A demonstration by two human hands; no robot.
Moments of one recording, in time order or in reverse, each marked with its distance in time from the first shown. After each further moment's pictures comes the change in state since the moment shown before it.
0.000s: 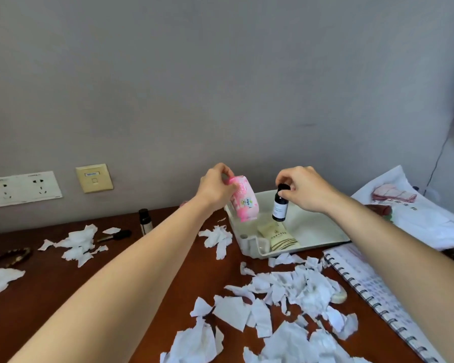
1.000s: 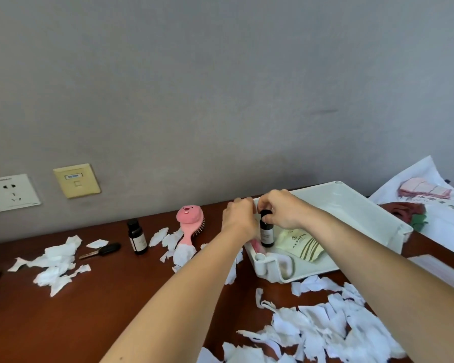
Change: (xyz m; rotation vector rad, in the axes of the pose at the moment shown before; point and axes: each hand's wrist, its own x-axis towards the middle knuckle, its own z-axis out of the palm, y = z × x) left_hand 0.050 -0.061 0.084 0.511 -0.198 -0.015; right_hand 0.072 0.014 0.105 0.009 -0.276 0.025
